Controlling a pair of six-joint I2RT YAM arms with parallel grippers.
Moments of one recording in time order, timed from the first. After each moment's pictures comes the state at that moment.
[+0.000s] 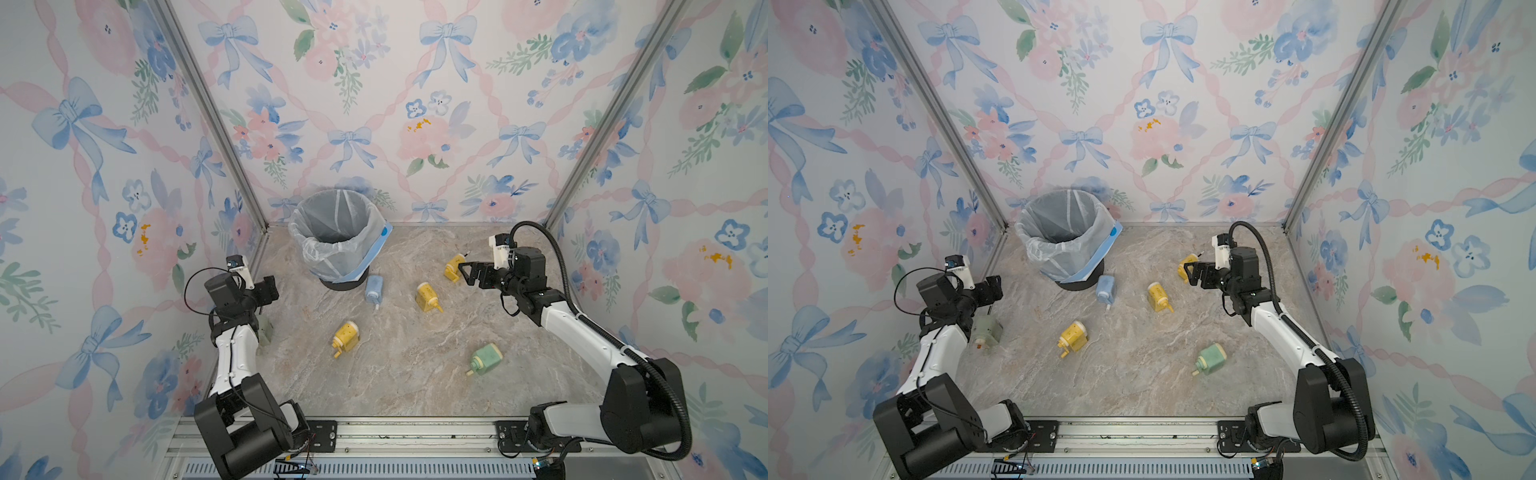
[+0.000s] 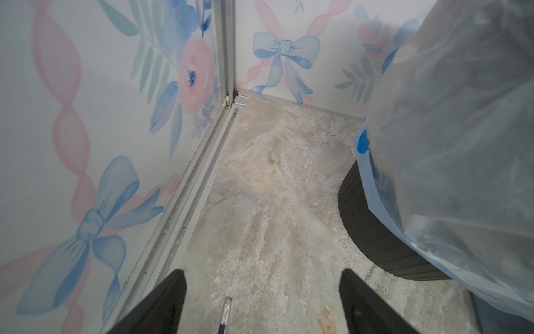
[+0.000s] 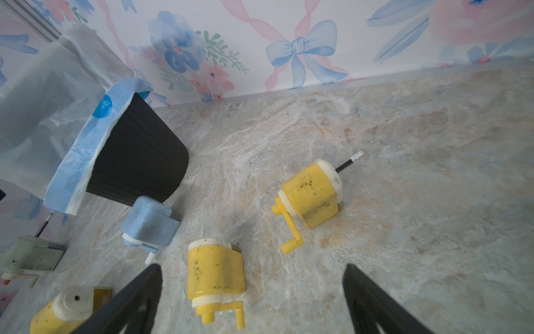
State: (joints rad) left arm 0.52 1.27 0.78 -0.05 0.35 0.04; right arm 0.21 1.35 0.89 -0.02 -0.32 0.28
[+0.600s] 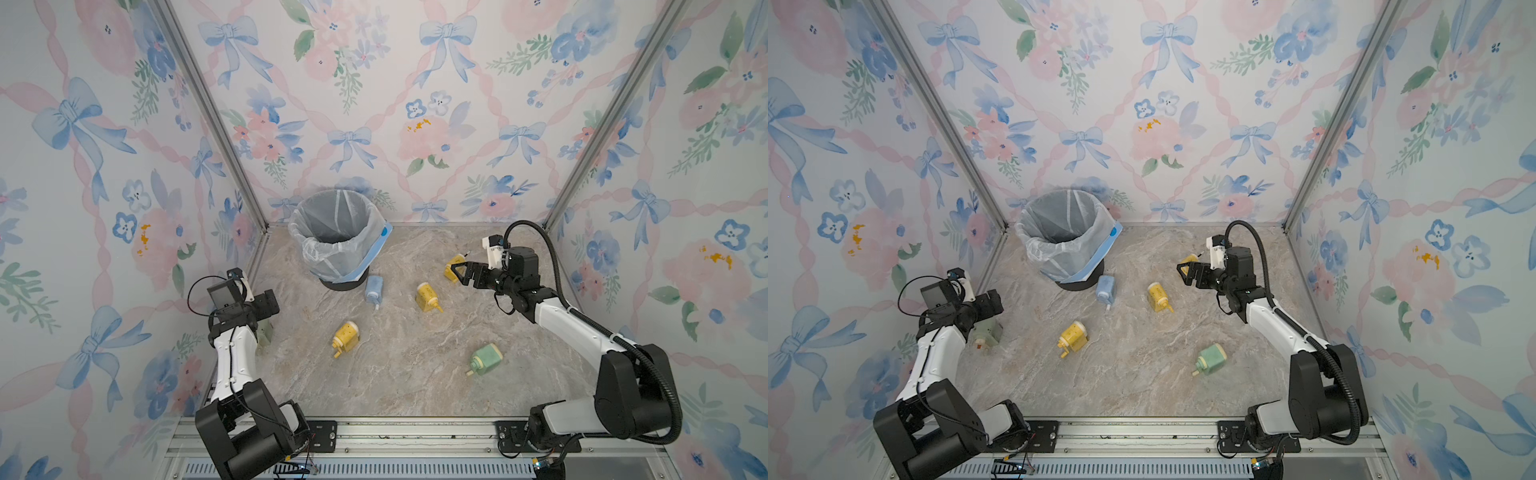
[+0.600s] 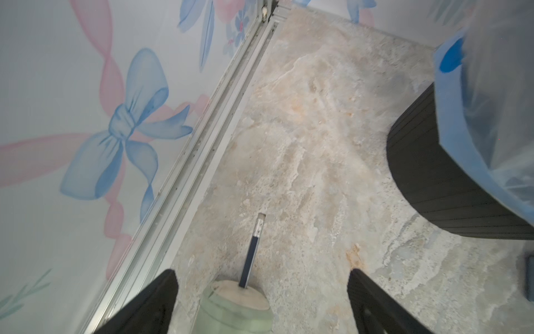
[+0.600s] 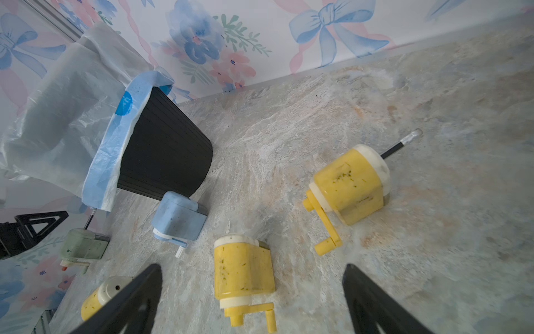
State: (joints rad) left arm 0.52 1.18 0.73 -0.31 0.13 0.07; right arm 0.22 1.42 0.89 0.04 -0.43 0.38
